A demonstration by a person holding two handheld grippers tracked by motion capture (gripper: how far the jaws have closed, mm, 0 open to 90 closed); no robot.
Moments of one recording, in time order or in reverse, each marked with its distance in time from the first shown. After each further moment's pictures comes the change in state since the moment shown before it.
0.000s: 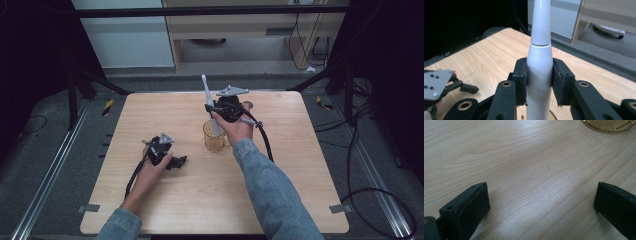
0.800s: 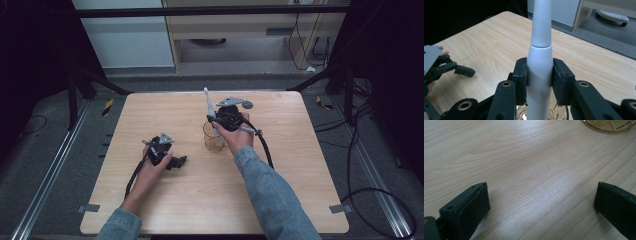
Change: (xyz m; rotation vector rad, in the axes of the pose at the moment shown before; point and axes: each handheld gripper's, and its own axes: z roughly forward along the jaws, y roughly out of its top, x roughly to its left) left arm 0.000 0.000 0.000 0.000 0.000 0.000; right arm 0.001 -0.032 0.009 0.083 -0.003 0.008
